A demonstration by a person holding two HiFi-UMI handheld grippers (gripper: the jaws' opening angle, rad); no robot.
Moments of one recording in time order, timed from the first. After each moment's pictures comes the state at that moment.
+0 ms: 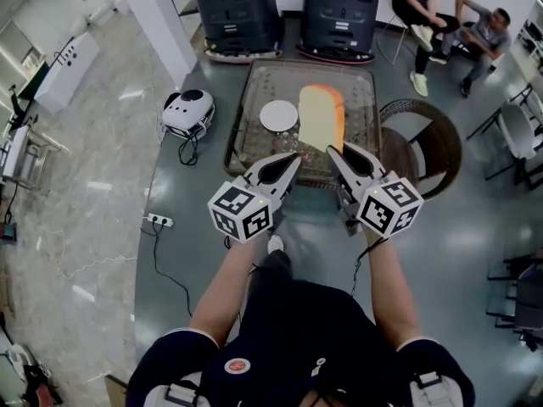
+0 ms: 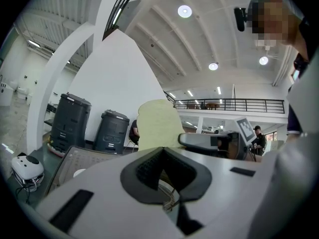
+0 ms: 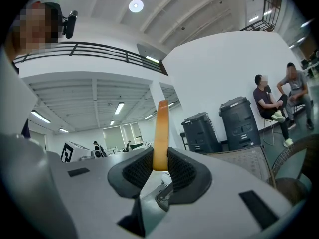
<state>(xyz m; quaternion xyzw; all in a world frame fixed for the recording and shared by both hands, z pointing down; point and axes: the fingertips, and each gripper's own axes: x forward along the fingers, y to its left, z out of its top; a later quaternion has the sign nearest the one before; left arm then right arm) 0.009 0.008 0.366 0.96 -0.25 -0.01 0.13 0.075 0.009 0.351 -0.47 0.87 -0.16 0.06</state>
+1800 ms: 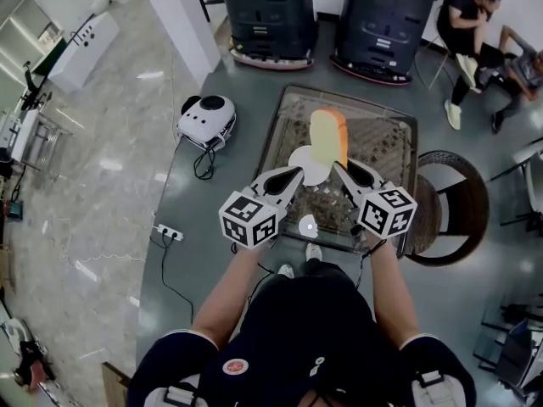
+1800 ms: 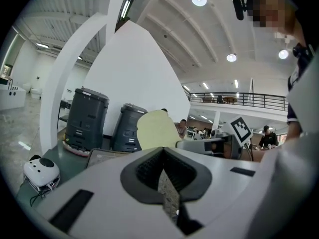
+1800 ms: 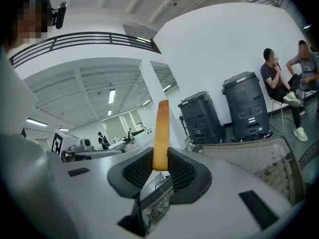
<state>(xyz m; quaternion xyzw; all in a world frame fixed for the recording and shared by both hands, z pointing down) -0.035 -0.227 0.413 0.93 -0.32 0.04 0.17 0.047 -0.243 0.427 -0.44 0.87 -0.24 -0.01</state>
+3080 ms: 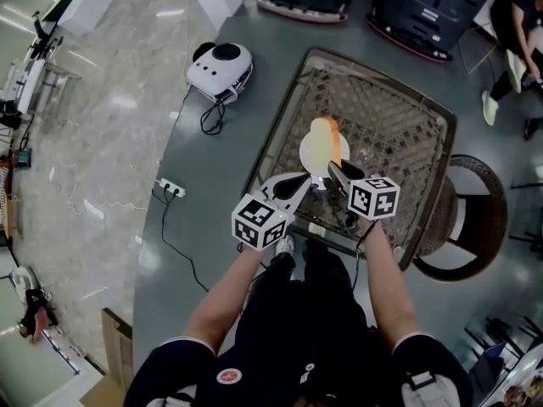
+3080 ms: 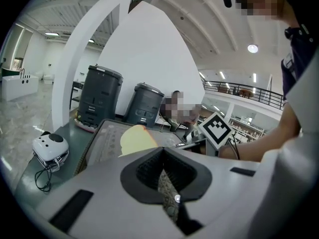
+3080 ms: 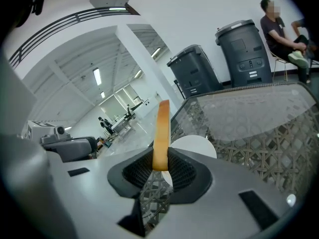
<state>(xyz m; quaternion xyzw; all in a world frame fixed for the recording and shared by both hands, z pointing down) -0.036 -0.262 0.545 0.89 -0.35 0.11 0.25 0.019 -0.307 0.626 -0.37 0.83 -0.40 -0.14</state>
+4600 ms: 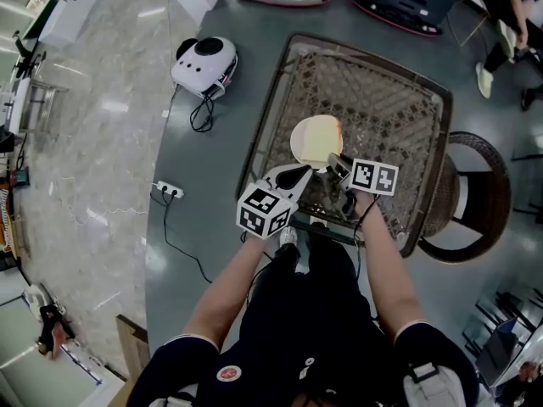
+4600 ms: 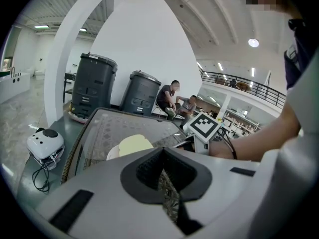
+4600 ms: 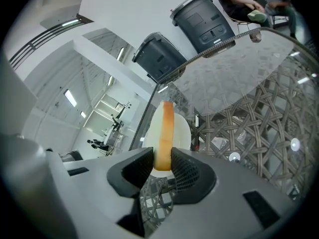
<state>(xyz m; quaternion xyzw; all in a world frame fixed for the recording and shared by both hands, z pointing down) -0.013 -0.275 0.588 0.89 -0.32 0.17 0.27 0.050 -0.315 0.696 -0.41 0.72 -0.55 -0.11</state>
